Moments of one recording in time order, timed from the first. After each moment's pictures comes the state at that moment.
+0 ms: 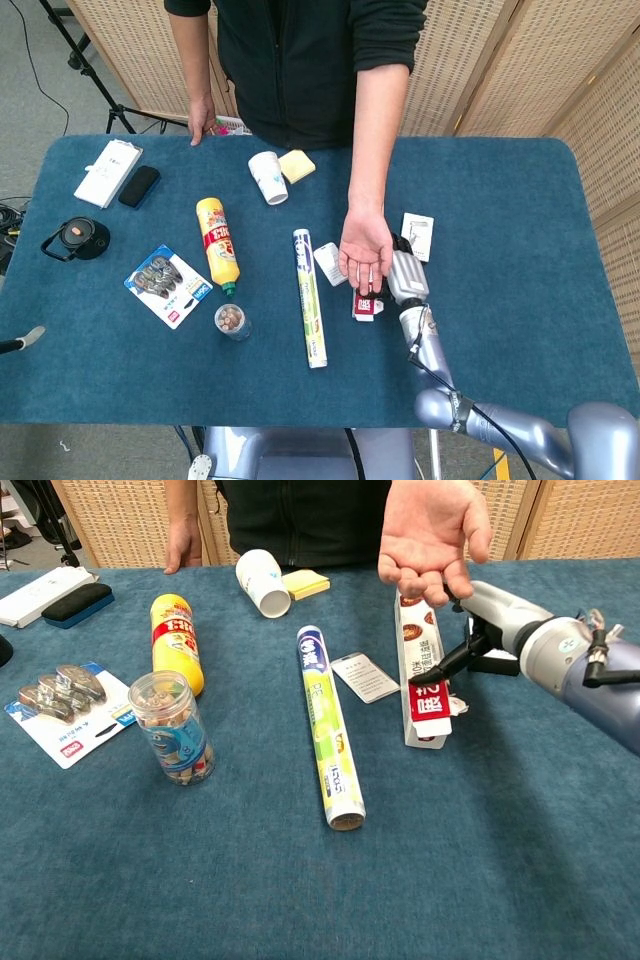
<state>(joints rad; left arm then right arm) -0.11 -1.06 -0.10 -1.53 1.44 1.46 -0.26 0.71 -1.78 0.37 -1.39 -0.81 1.06 -0.30</state>
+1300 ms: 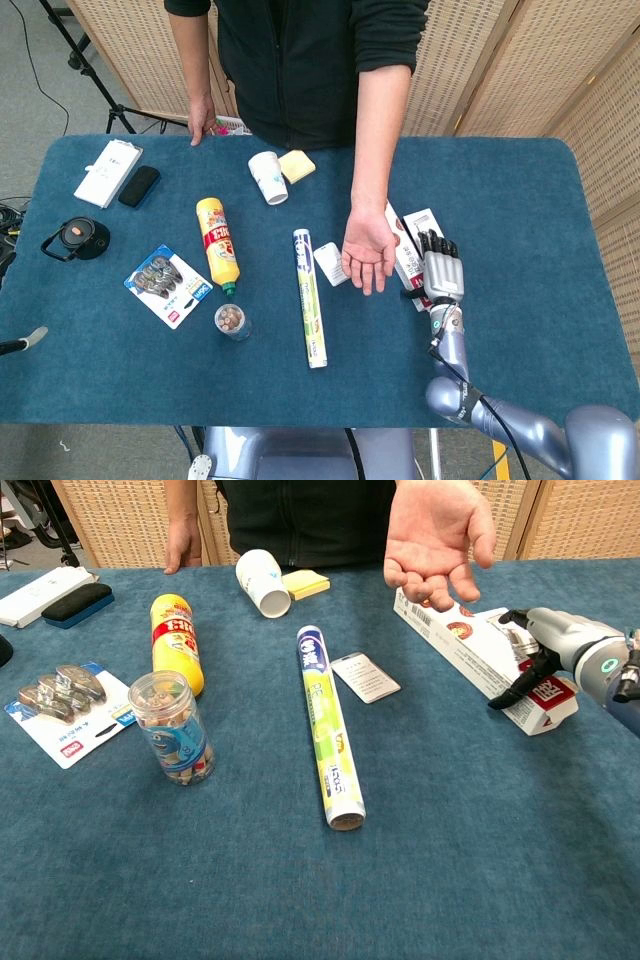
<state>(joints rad) -0.11 -1.06 -0.10 -1.55 1.43 1.46 -0.24 0.70 -1.79 0.36 -1.21 -0.65 1.07 -0.52</state>
